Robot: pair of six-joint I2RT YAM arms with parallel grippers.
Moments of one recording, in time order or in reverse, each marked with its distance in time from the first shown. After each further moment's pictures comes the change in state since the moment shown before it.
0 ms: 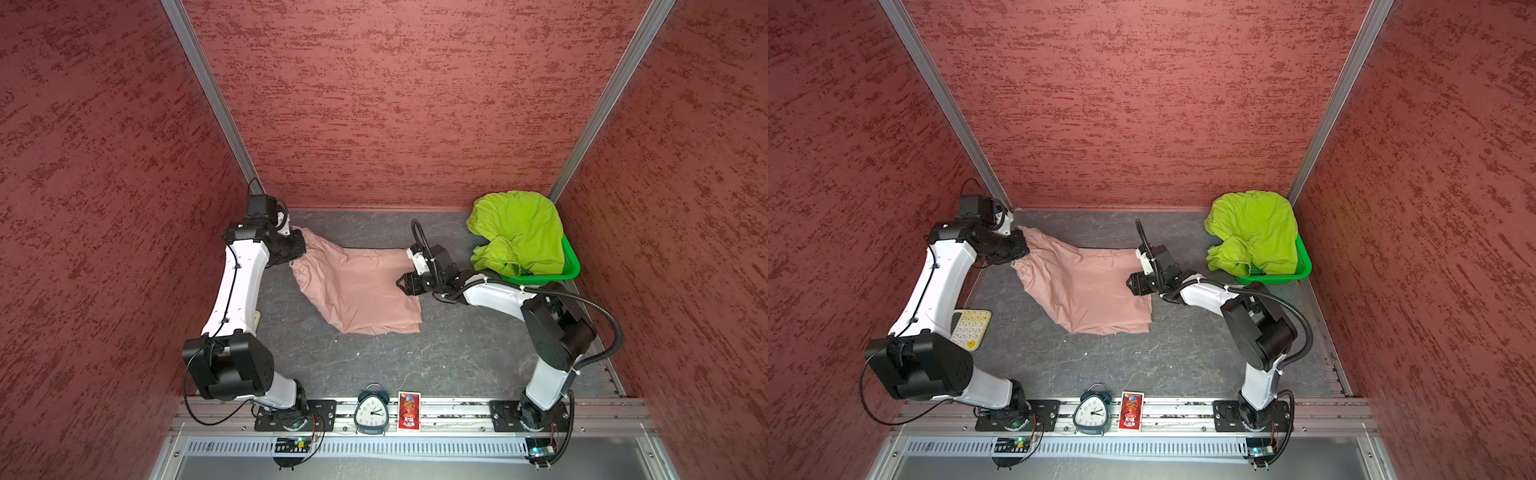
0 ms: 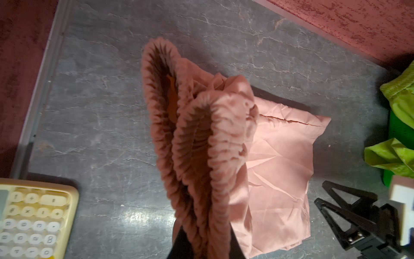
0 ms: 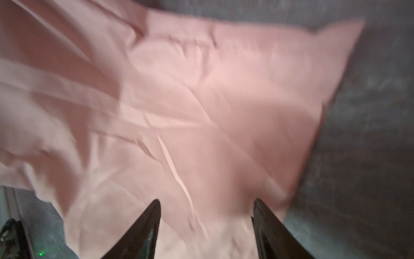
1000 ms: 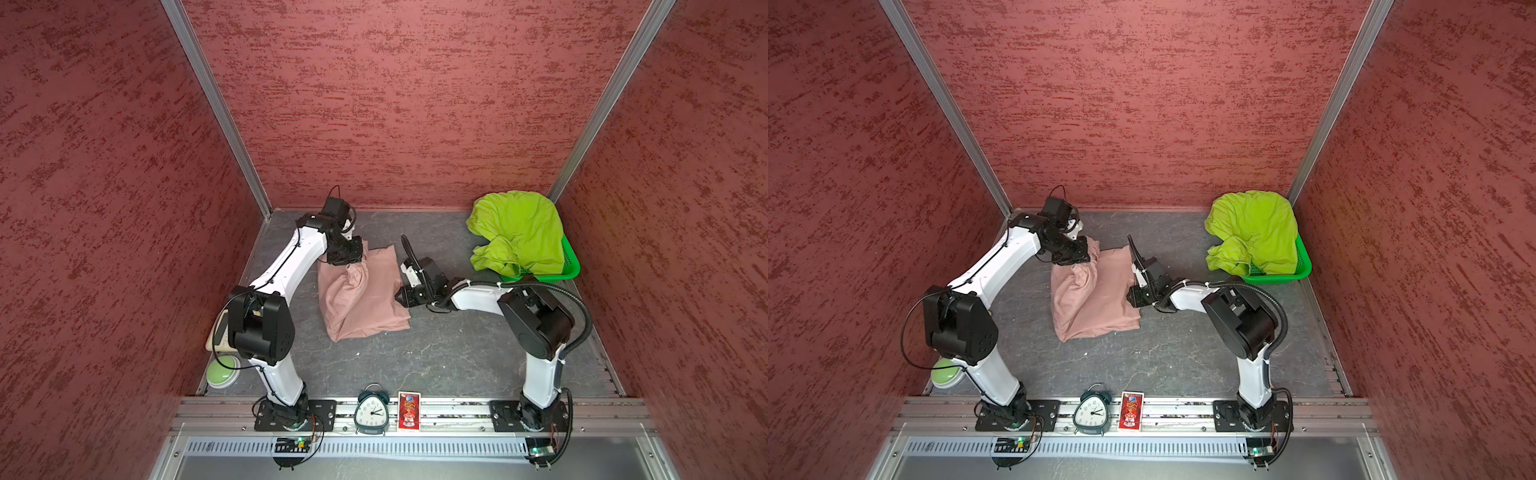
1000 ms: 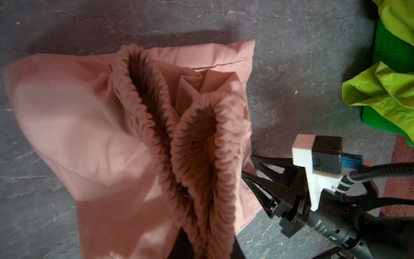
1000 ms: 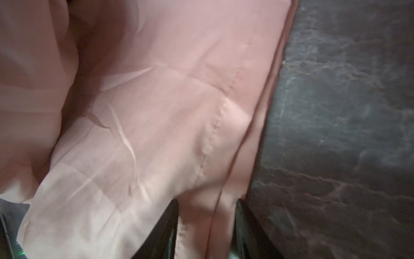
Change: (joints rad) left arm -0.410 0.256 0.041 0.079 0.061 -0.159; right arm 0.052 0.125 0.016 0.058 -0.003 0.070
